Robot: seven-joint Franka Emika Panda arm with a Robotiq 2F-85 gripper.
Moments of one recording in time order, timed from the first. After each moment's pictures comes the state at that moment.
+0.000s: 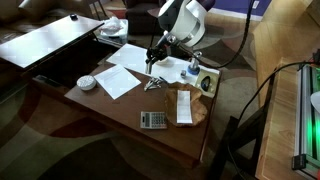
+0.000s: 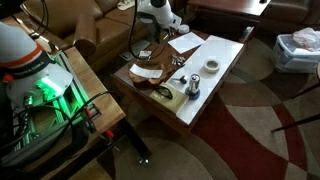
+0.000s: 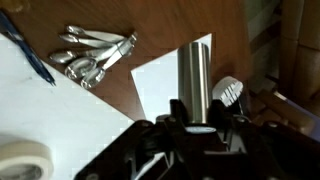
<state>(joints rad) -0.51 1.17 0.68 -1.79 0.57 3.31 -0.52</state>
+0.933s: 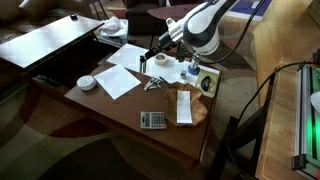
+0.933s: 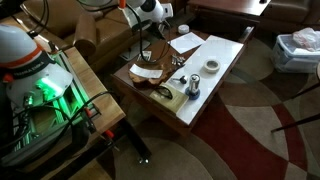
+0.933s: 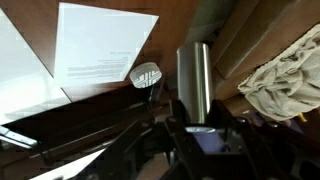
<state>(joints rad) -0.76 1.30 0.82 -1.99 -0.28 3.48 -0.52</state>
